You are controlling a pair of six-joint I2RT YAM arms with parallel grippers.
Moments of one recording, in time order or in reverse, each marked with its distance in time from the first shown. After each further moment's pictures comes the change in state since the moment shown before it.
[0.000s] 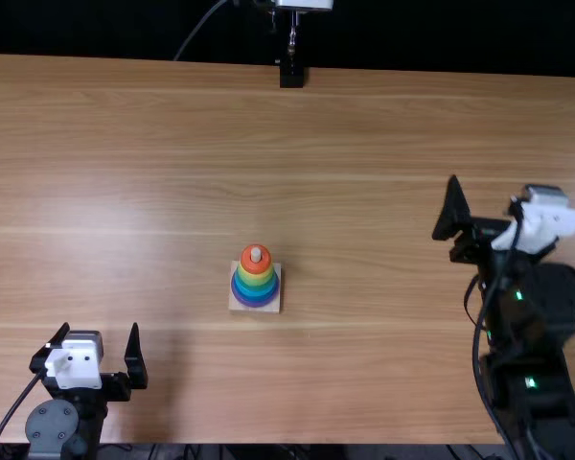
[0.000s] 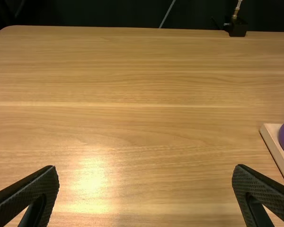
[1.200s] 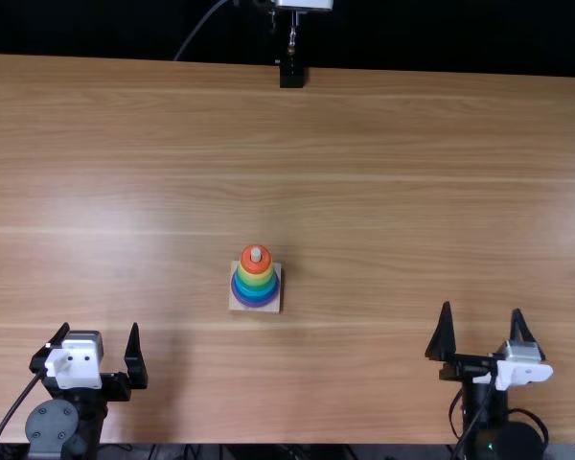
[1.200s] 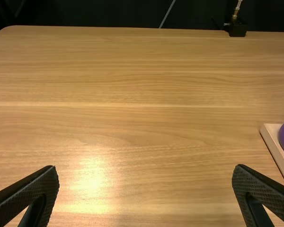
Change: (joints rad) left arm 0.000 0.000 0.000 0.000 0.000 0.000; right arm -0.083 -0.954 -0.727 -0.141 -0.048 -0.079
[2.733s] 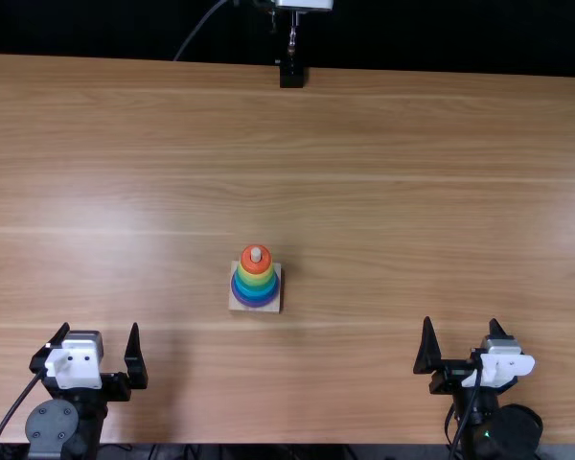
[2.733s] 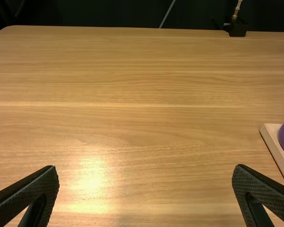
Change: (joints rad) left arm 0.000 0.000 0.000 0.000 0.000 0.000; right arm -0.007 -0.009 0.042 -0.274 -0.084 -0.003
